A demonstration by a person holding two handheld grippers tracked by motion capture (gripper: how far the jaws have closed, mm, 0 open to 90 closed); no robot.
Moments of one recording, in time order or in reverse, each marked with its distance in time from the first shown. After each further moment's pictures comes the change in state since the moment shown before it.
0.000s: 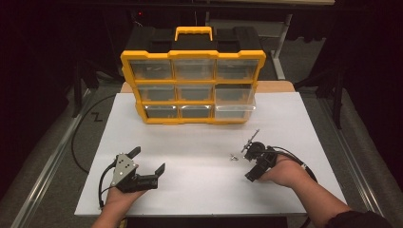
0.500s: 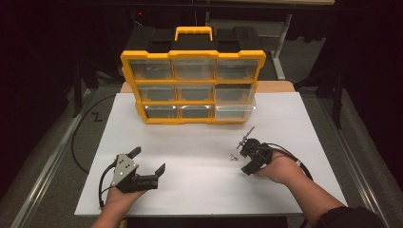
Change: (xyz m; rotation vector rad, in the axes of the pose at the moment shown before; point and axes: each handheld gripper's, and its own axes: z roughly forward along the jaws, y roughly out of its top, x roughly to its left) left arm 0.000 0.000 0.000 0.000 -0.006 0.003; right arm -0.001 0.015 0.002 -0.043 -0.005 -0.024
